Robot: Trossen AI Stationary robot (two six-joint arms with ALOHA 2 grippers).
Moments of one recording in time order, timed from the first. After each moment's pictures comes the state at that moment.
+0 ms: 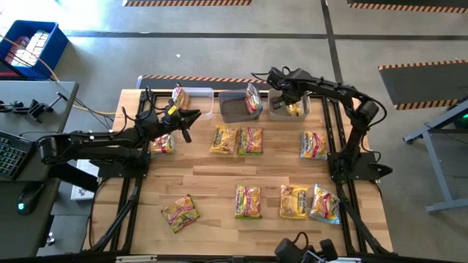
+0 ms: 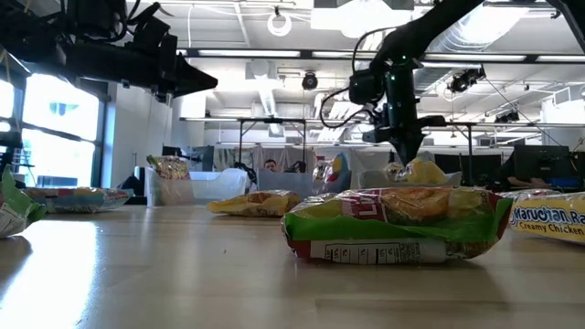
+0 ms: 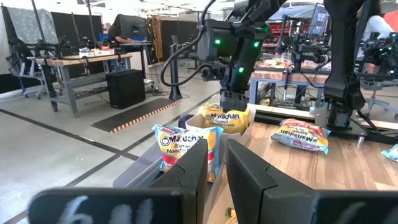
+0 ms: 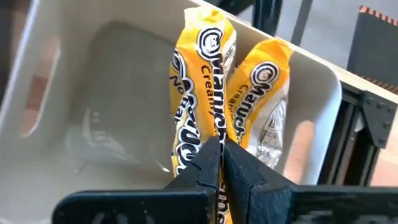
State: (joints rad) left arm 0.43 0.92 0.25 0.70 -0.05 0.03; right arm -0.73 1.82 1.42 -1.06 0.37 0.49
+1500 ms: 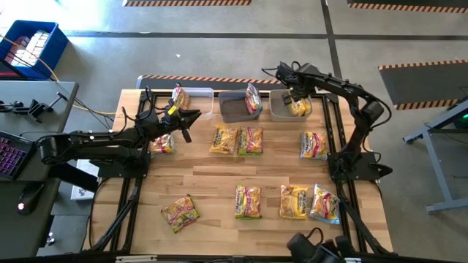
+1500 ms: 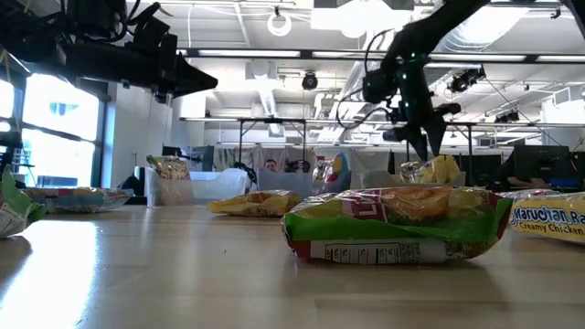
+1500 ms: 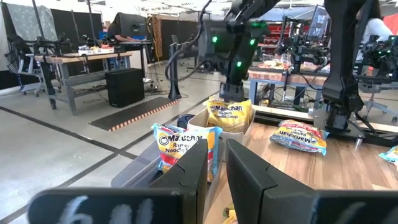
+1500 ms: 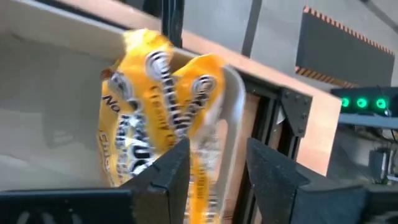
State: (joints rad) left arm 0.43 0.92 0.25 0.70 -0.05 0.01; right arm -0.81 1.77 1.42 -1.16 0.51 0.44
